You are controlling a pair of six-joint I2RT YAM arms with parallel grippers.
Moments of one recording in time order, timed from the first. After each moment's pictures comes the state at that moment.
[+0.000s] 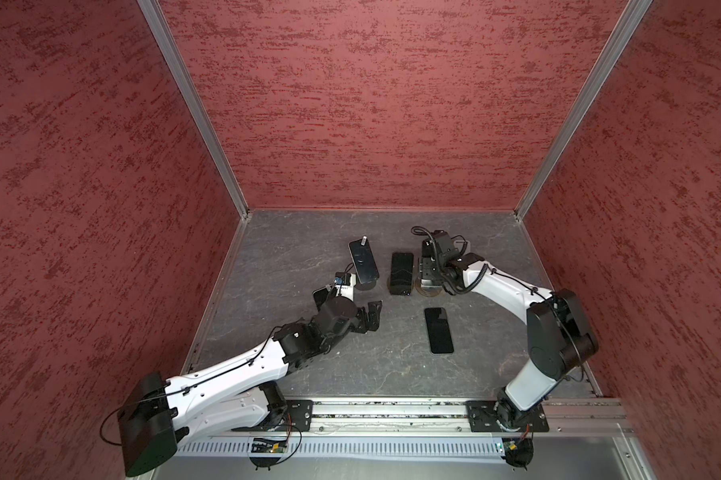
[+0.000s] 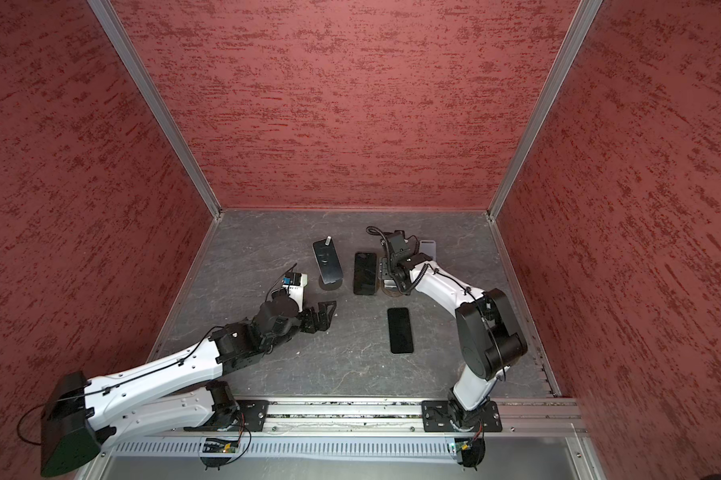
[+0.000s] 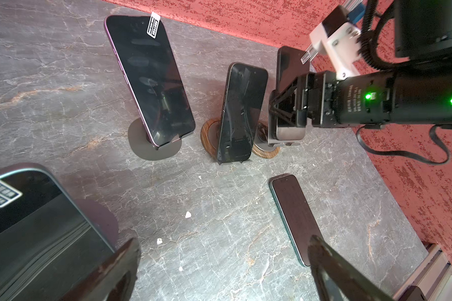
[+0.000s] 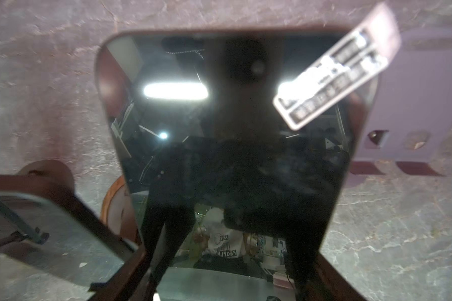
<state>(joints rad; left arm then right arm) -0.95 1.00 0.63 -0.18 -0.33 -0.67 0.45 1.67 1.17 -0.44 0.20 0.43</state>
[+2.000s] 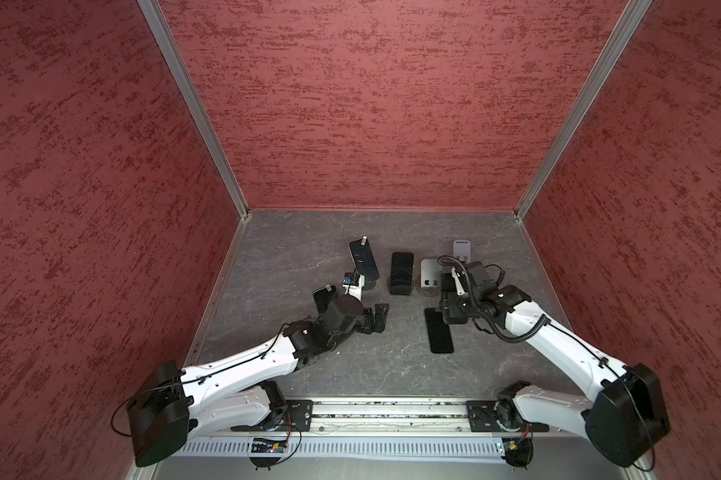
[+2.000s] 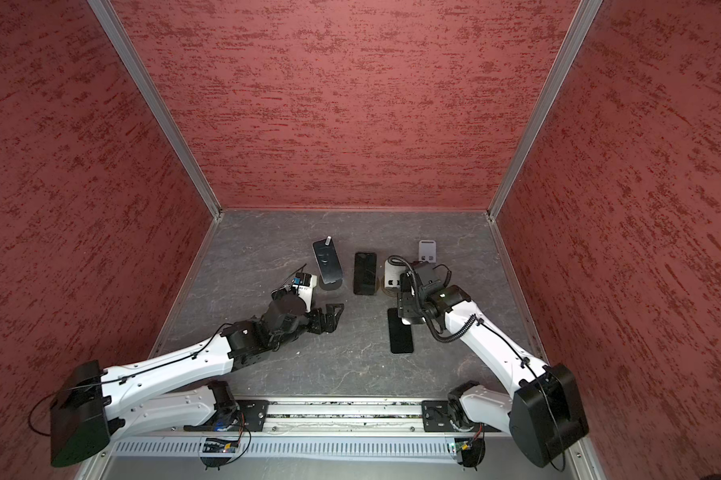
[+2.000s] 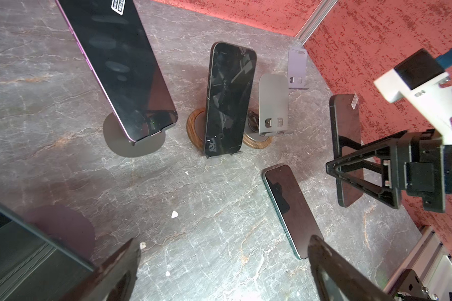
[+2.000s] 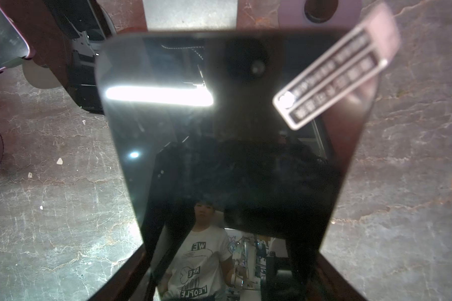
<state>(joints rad) -0.95 1.09 0.64 -0.11 -0.27 -0.64 0.45 1.20 0.84 -0.71 0.06 0.40</state>
